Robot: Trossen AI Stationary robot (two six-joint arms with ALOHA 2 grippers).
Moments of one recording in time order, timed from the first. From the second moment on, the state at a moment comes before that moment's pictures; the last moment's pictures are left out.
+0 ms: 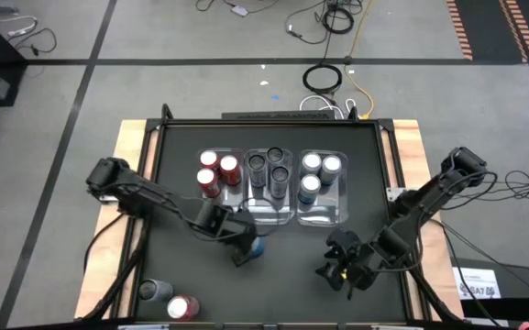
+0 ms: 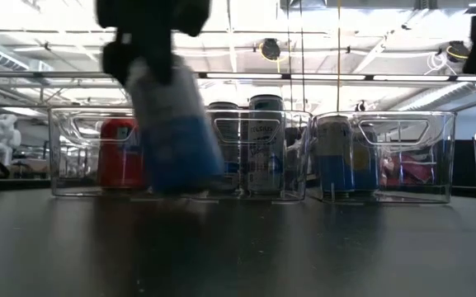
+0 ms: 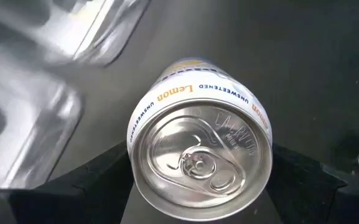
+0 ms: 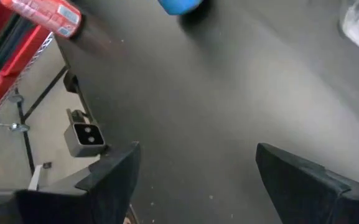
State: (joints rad) left arm -0.34 1.72 1.35 -0.83 -0.04 -0.86; right arm 0.75 1.42 0.97 -0.51 0.40 1.41
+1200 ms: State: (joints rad) left arm -0.26 2.09 1.88 -1.04 -0.04 -0.69; right arm 0.87 1.42 0.97 -0.55 0.47 1.53
